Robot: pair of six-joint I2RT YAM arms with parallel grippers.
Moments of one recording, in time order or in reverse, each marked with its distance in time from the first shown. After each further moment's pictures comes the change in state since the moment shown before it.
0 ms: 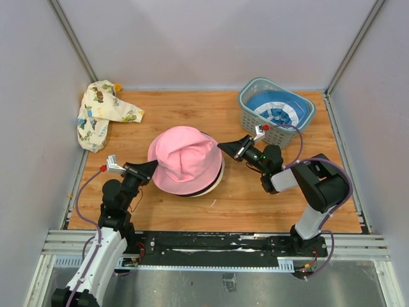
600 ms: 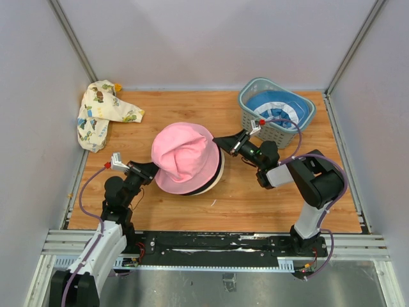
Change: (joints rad) left arm 0.007 0.174 -0.013 0.159 0.089 0.006; right arm 0.018 0.048 0.090 0.049 -0.028 0.077
